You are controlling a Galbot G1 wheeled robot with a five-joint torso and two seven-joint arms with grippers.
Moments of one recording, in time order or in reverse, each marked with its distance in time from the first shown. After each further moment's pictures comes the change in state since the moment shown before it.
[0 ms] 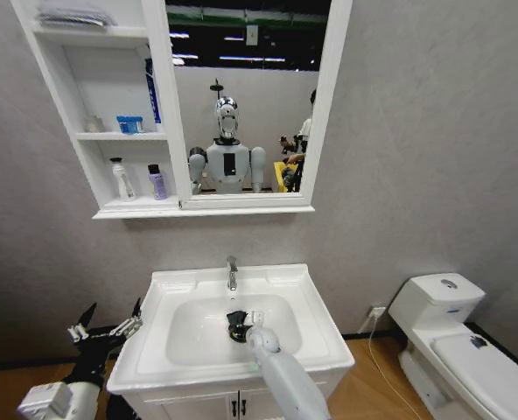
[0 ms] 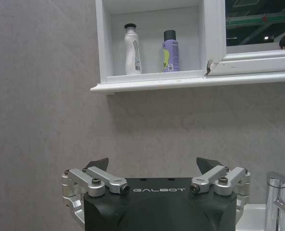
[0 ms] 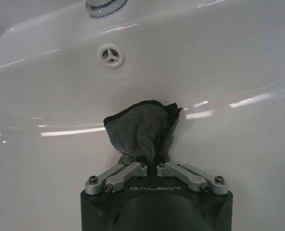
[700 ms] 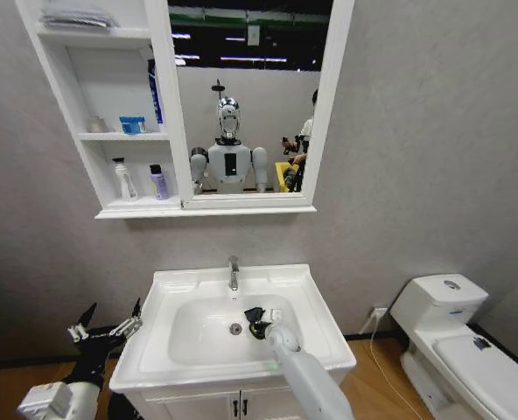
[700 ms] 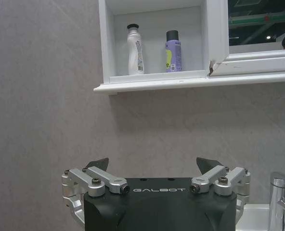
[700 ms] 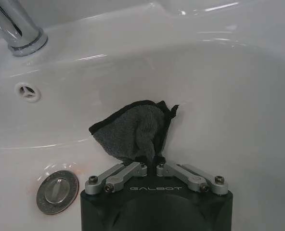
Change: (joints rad) left arm 0.000 0.000 0.000 0.000 0.000 0.000 0.000; right arm -0.040 -0.158 0.052 0.132 0.015 -0.017 0.035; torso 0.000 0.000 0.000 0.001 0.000
